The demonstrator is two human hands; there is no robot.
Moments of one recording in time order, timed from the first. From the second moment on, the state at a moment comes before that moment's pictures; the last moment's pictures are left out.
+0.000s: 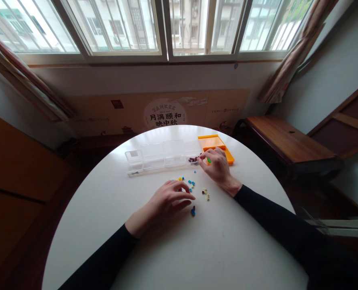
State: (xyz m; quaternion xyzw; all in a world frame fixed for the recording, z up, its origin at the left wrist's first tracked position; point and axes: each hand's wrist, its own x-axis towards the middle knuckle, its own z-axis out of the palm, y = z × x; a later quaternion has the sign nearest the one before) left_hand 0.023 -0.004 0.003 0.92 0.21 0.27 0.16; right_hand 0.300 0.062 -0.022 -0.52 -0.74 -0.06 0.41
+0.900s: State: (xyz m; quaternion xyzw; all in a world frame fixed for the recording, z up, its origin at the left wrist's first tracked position) left_hand 0.034 -0.013 0.000 0.93 0.21 0.28 0.07; right_hand 0.291 0.054 -0.013 -0.48 -0.76 -0.01 0.43
